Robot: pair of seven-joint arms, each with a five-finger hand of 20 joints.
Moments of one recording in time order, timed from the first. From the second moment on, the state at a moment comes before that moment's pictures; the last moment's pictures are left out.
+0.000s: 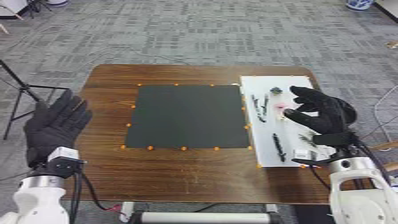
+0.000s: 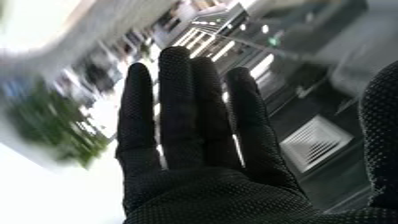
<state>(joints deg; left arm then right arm) 126.4 -65.2 -103.6 -122.2 27.8 7.8 15.5 -116.1 -77.6 101.1 -125.3 -125.2 -1.5 -5.4</state>
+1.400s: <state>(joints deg) 126.7 -64.7 -103.0 -122.6 27.0 9.0 15.6 -105.7 -60.3 86.0 -126.3 -153.5 -35.8 21.8</state>
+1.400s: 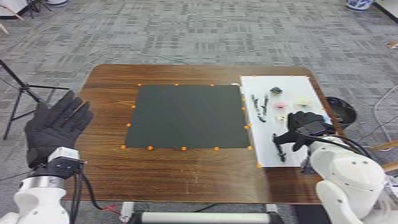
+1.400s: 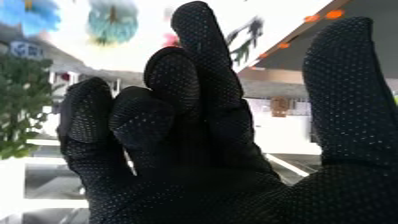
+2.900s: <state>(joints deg) 127.1 -65.2 -102.5 -122.5 25.9 9.4 15.3 -109.3 -63.4 79.9 -122.8 -154.2 -26.8 25.6</state>
